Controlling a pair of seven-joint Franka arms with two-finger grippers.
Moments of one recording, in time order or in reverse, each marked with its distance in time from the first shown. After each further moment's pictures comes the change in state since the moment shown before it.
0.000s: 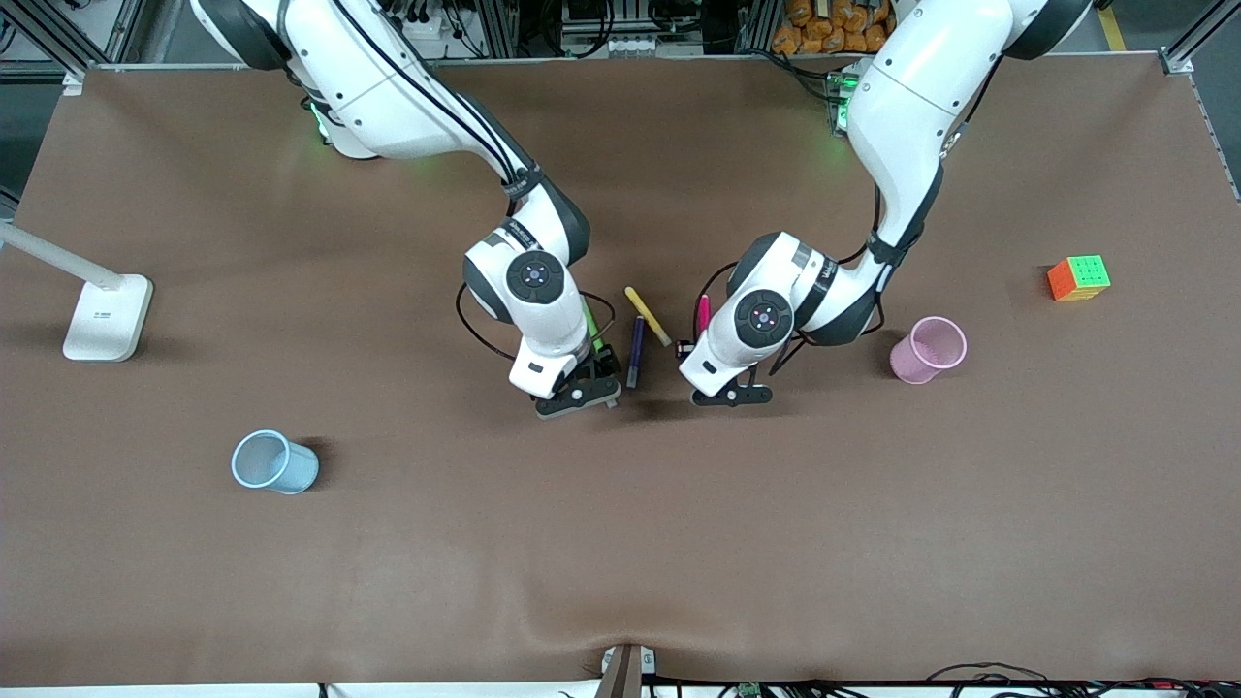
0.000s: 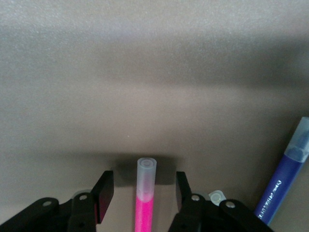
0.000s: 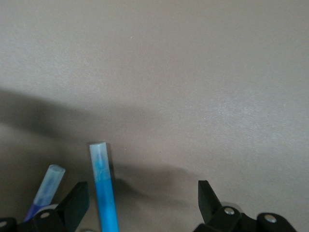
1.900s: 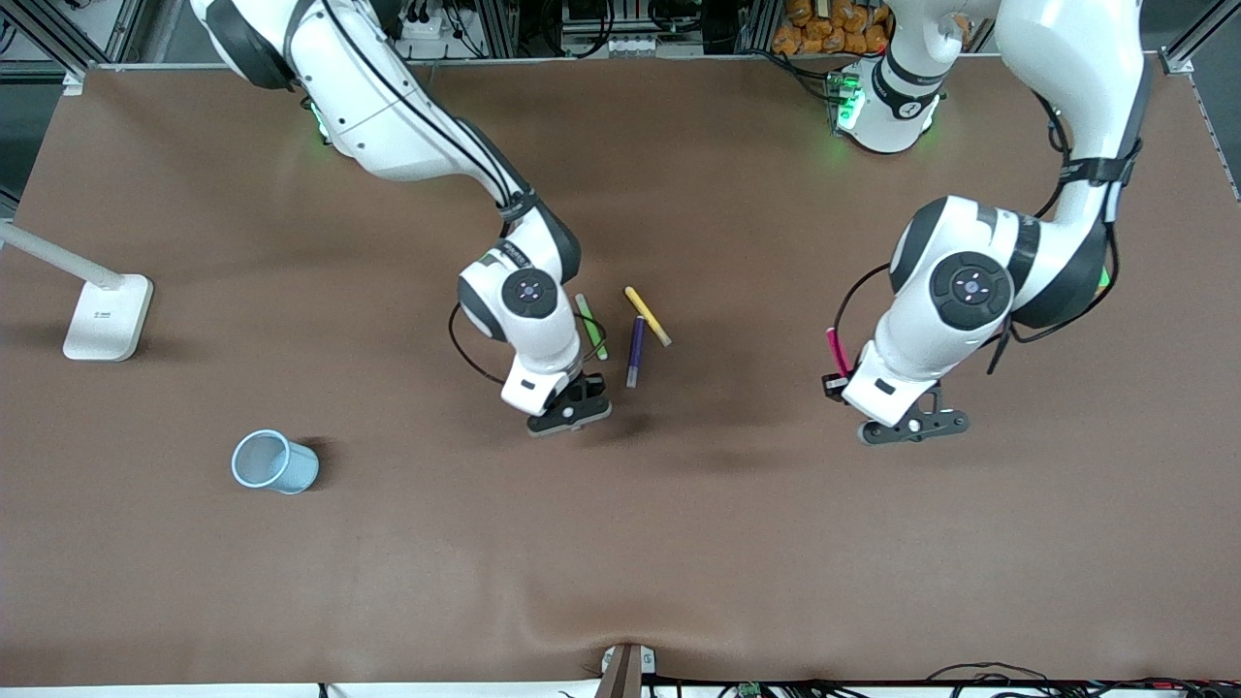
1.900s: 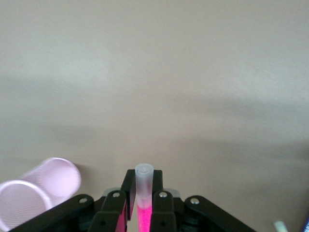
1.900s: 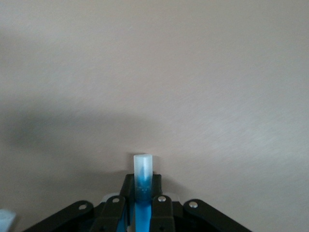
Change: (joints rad) left arm 0.261 -0.309 0.024 0.037 0.219 -0.210 0.083; right arm -0.049 0.048 -0.017 0.044 -0.058 0.050 -0.015
